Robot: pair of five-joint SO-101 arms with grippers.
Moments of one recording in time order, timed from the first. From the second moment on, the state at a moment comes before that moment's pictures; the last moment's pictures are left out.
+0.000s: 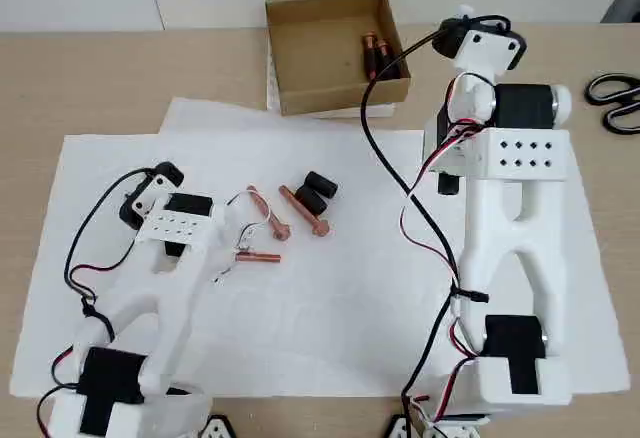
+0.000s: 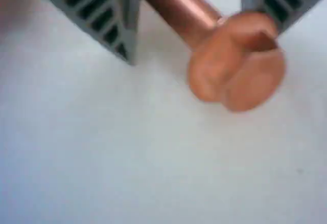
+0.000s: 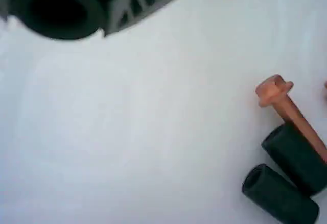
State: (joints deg) left arm 5.3 -6.9 41.2 61.8 68.1; right arm -2.1 0.7 -19.6 98.8 -4.1
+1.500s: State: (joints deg) left arm 3.3 -6.8 31.9 66.5 2.9; right arm -2.1 0.7 -19.6 98.8 -4.1
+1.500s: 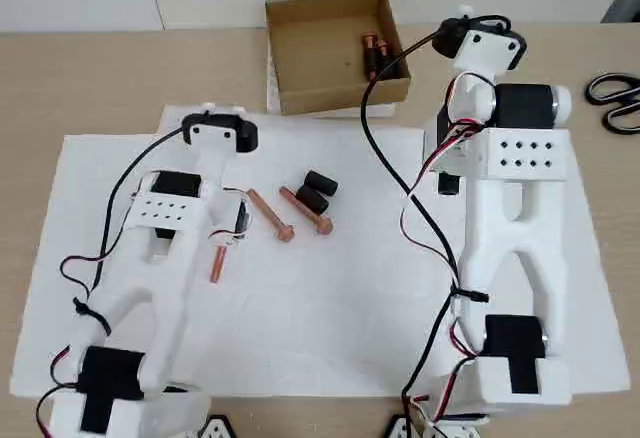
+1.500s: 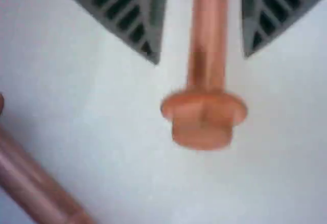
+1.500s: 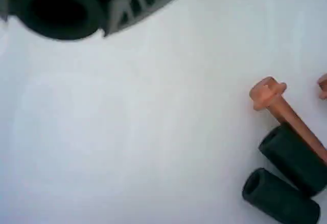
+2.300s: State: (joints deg) left arm 3.2 -5.8 36.5 60.9 2.9; right arm -2.1 0.7 -19.6 98.8 -4.1
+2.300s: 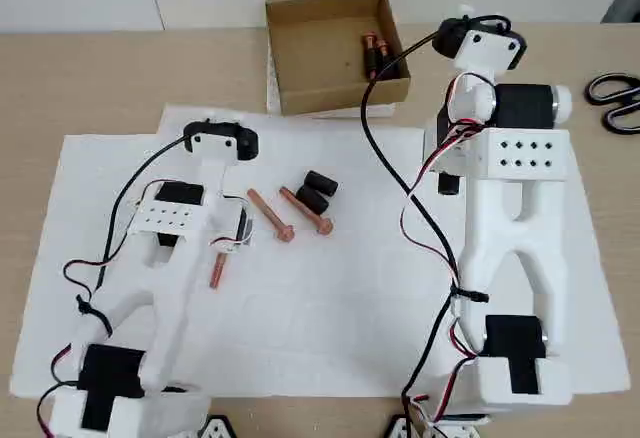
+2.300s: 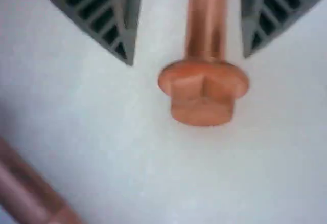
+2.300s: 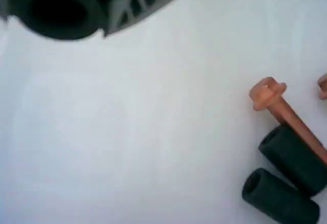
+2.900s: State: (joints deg) left arm 3.5 4.4 26.5 66.9 2.5; right arm -2.1 0.7 -19.6 98.8 -4.1
